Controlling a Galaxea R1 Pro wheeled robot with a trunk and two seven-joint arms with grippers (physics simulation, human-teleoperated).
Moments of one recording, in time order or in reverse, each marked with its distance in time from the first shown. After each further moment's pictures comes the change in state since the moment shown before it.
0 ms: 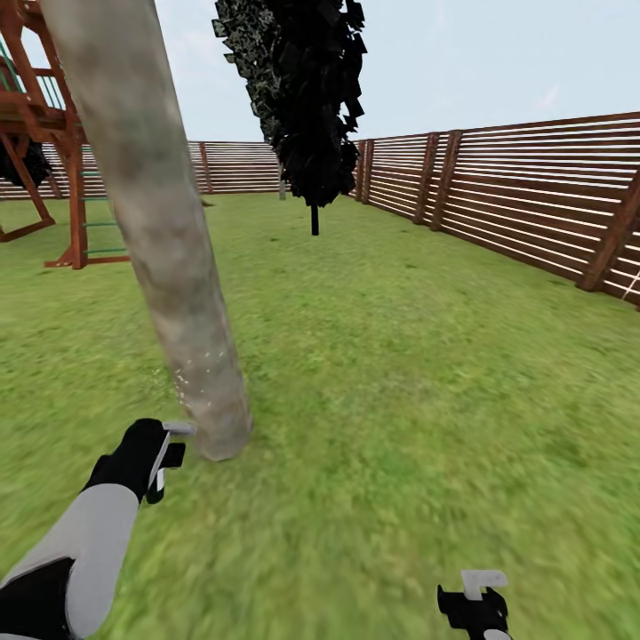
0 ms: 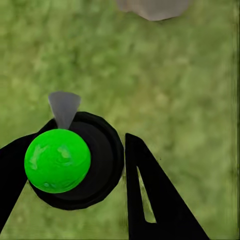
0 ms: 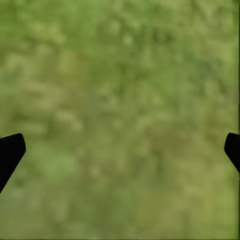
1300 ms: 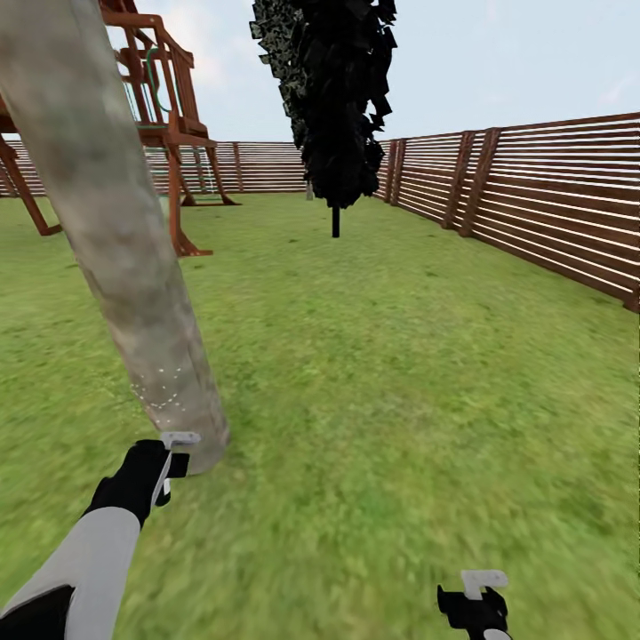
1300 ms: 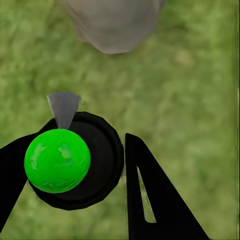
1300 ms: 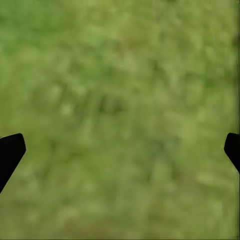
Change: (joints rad) left arm 0.078 -0.024 0.025 -0.025 0.003 -0.150 0.000; right arm 0.000 0.000 0.000 -0.001 0.000 0.000 0.000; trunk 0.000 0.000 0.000
